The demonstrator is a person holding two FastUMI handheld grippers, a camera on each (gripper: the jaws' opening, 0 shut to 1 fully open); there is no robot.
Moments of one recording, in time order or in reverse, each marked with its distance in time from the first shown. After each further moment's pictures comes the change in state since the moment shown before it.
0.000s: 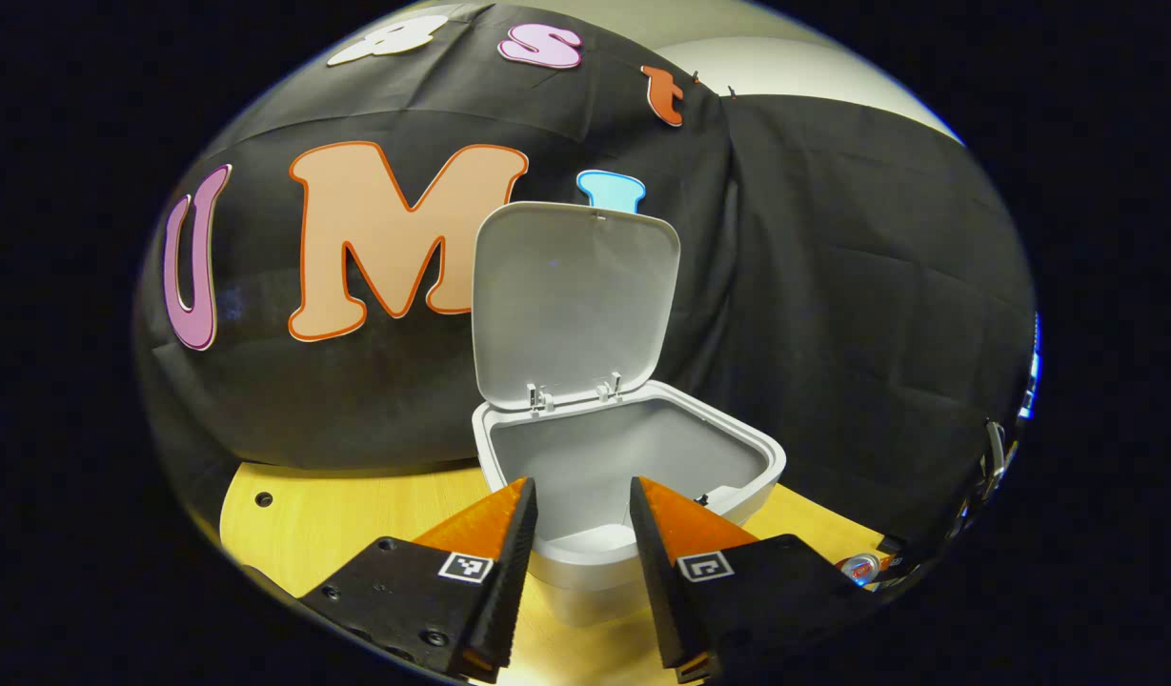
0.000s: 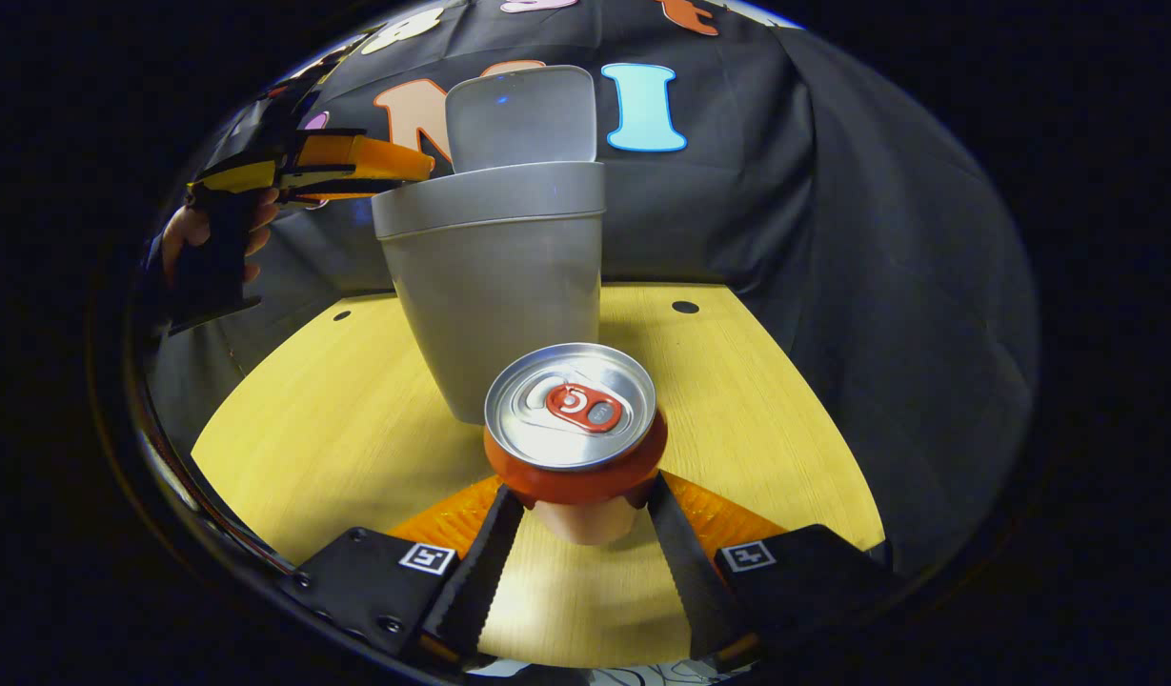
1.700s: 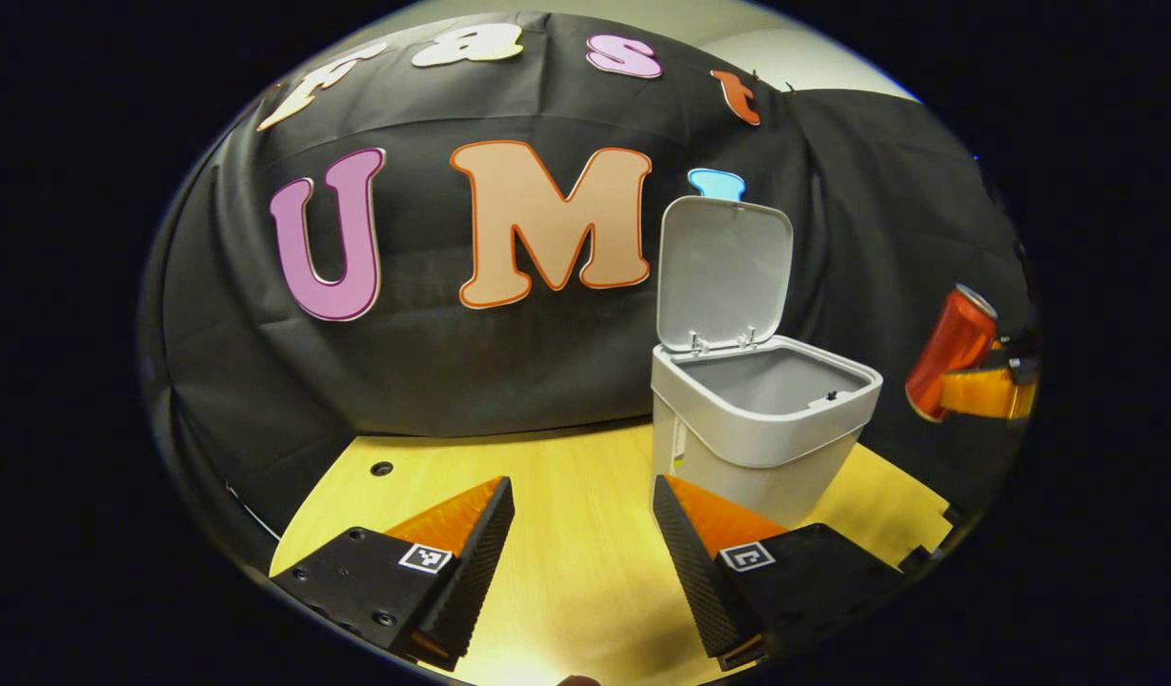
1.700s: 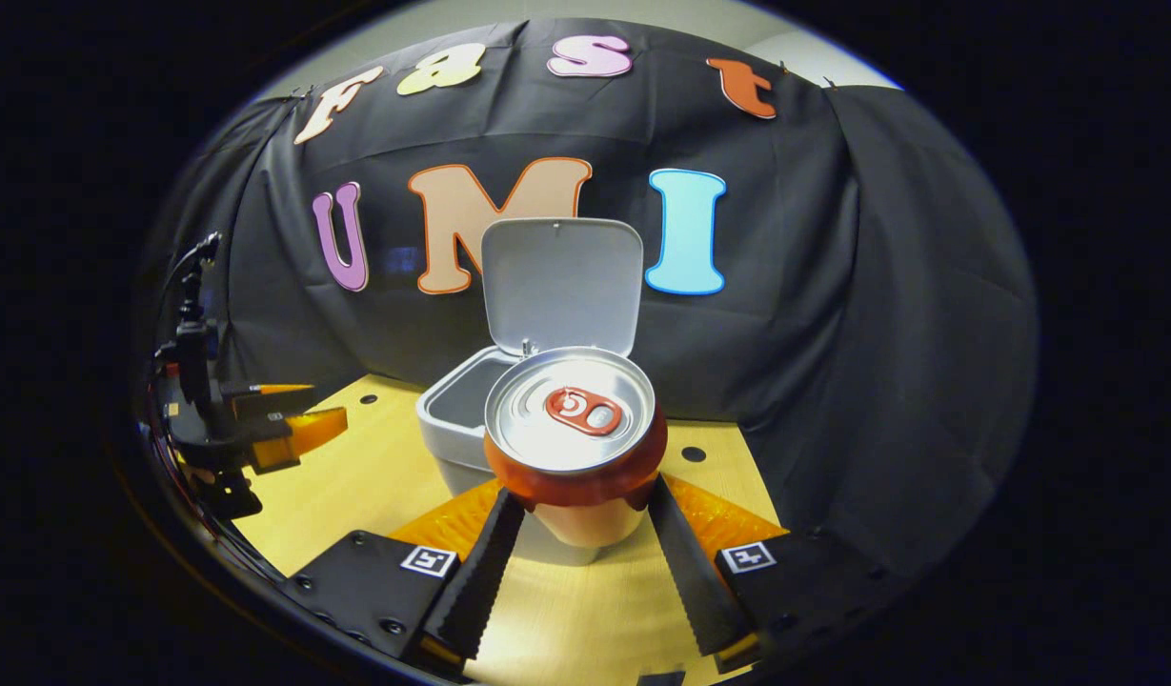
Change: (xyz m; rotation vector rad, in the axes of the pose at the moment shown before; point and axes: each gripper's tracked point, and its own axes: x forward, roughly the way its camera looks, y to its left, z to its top) left arm -0.110 0.113 -0.055 0.004 0.031 0.316; right arm -0.046 0.027 0.191 -0.111 -0.273 0.052
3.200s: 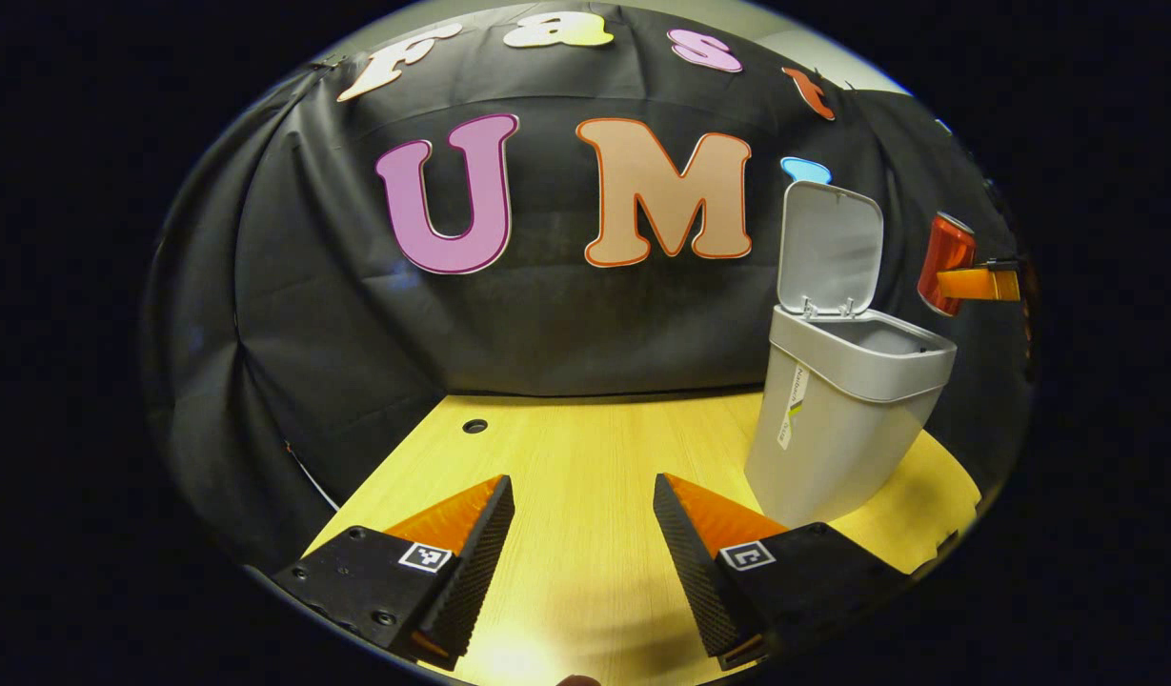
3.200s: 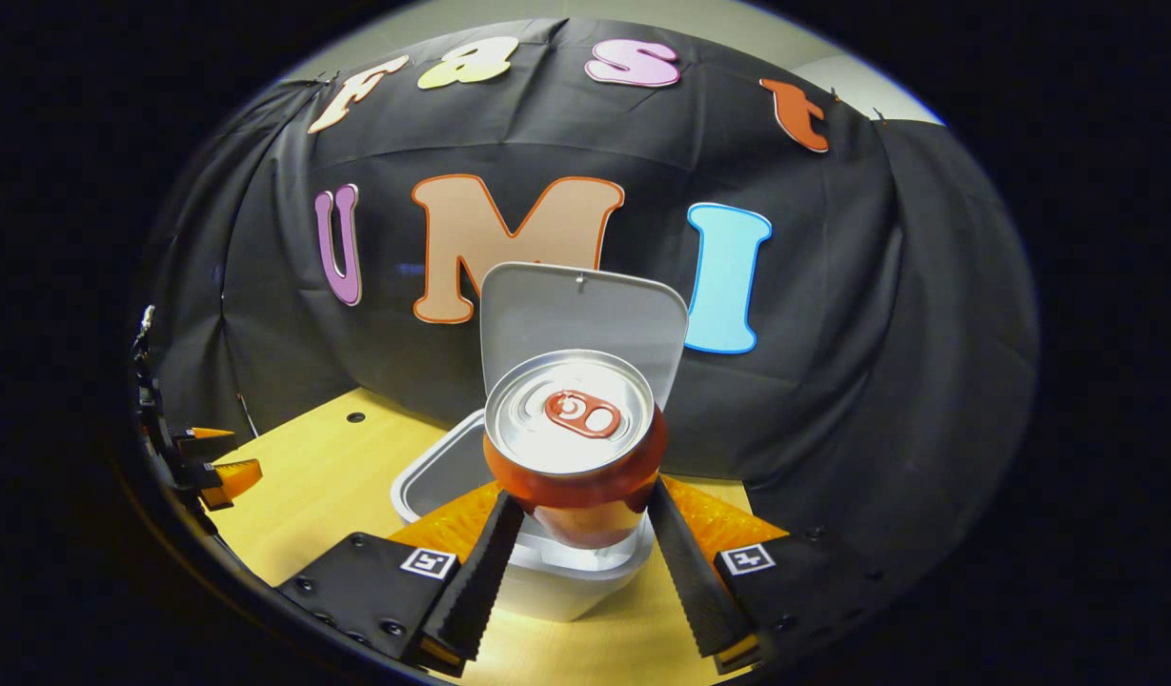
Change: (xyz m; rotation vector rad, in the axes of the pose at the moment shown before) left arm -0.044 0.099 -0.047 -0.053 0.061 0.214; right arm 0.078 0.017 0.060 -0.098 -0.033 0.014
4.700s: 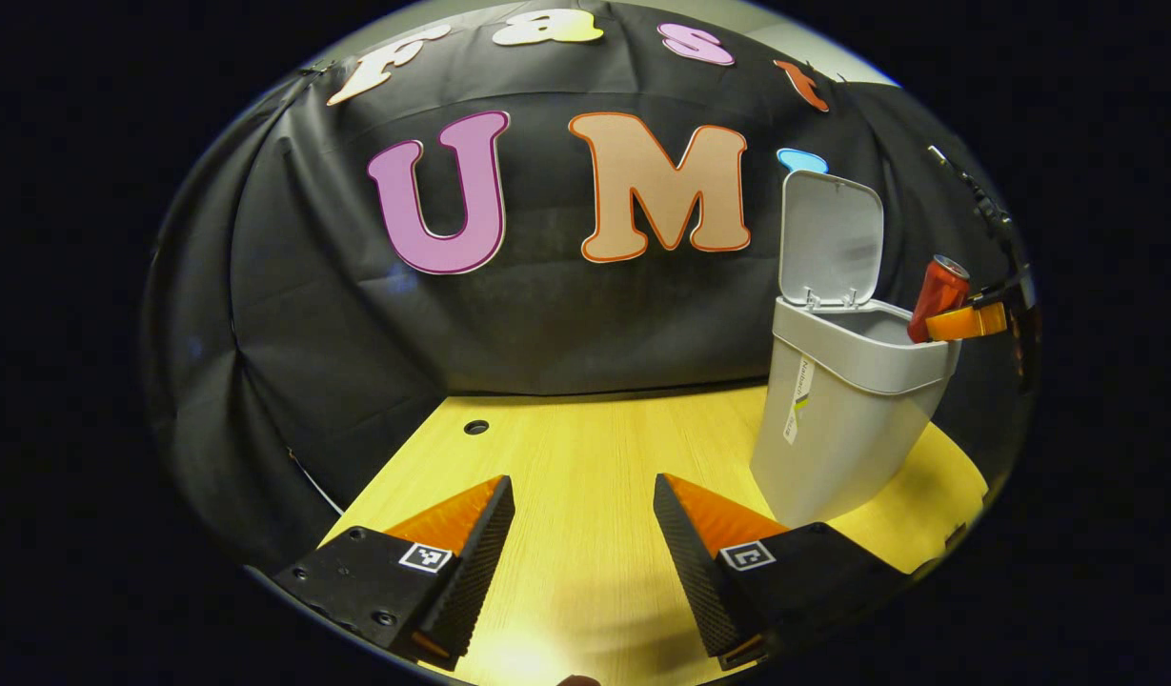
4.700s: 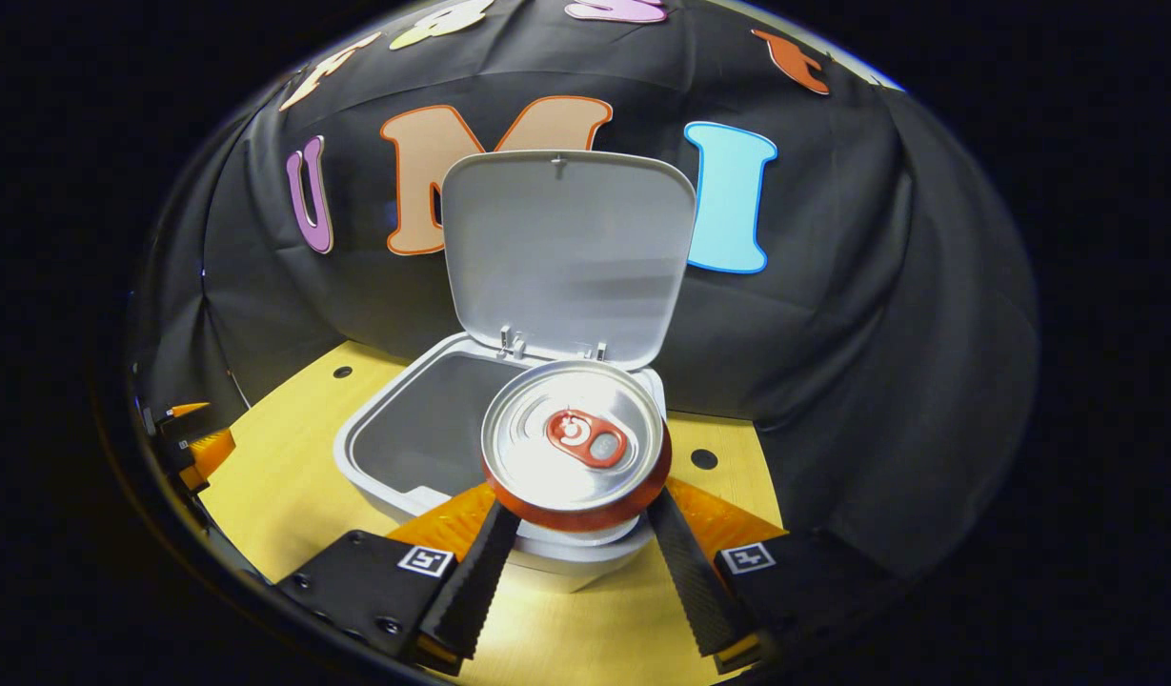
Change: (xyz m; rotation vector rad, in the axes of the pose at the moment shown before) left arm 0.007 -0.002 -0.001 0.027 0.009 -0.001; right arm 0.030 -0.008 -0.059 0.031 0.198 -0.007
